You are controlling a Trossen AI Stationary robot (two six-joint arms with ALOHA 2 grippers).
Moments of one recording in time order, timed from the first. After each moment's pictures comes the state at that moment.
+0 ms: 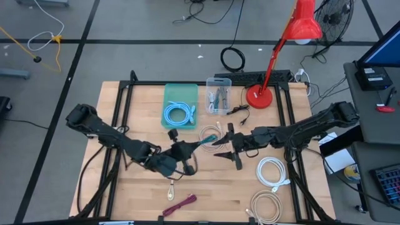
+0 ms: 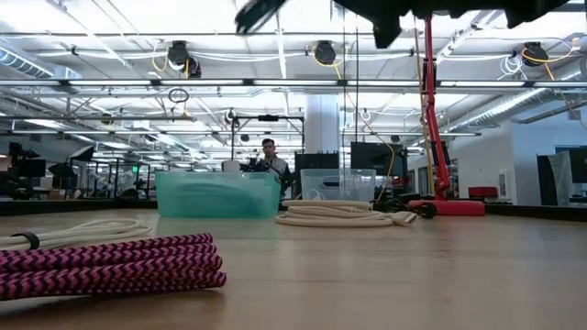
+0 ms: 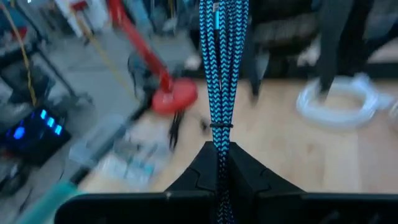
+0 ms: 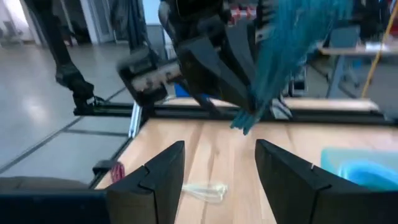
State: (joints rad) left arm -0.47 1.58 1.16 -0.05 -0.93 -0.14; right arm 0.25 1.30 0.67 0.57 0.06 0.07
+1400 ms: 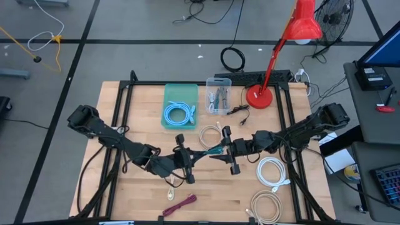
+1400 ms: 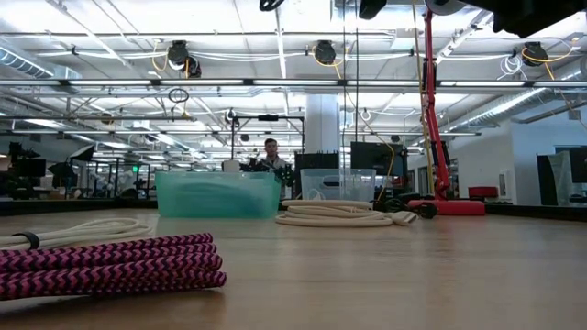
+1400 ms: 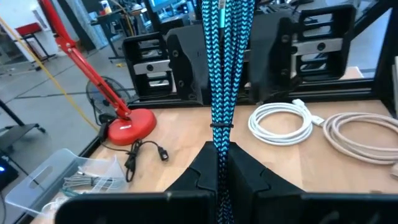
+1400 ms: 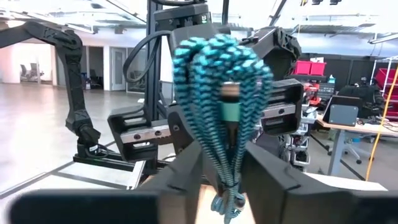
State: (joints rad) left arm -0.49 1.60 1.16 0.14 -0.78 -0.01; right arm 0.29 1.46 0.67 1.02 0.06 -0.07
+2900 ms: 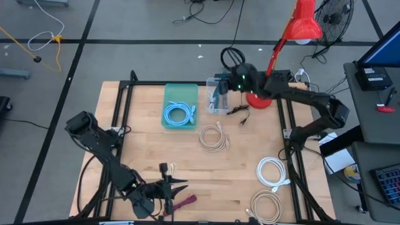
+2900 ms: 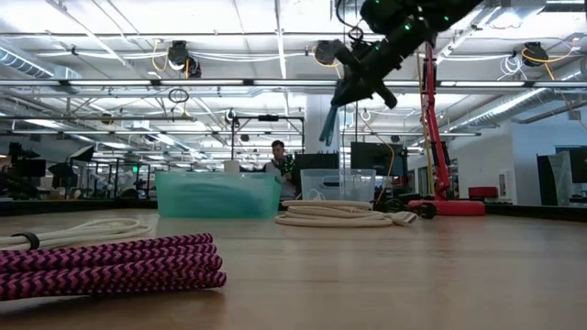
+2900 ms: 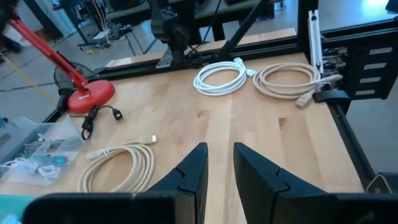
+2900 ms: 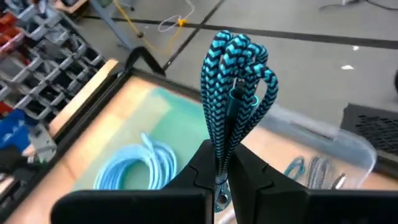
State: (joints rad) left arm -0.83 1.67 1.16 -0.09 -0.95 -0.30; right arm -0.54 1.45 1.15 -0.21 0.08 0.55
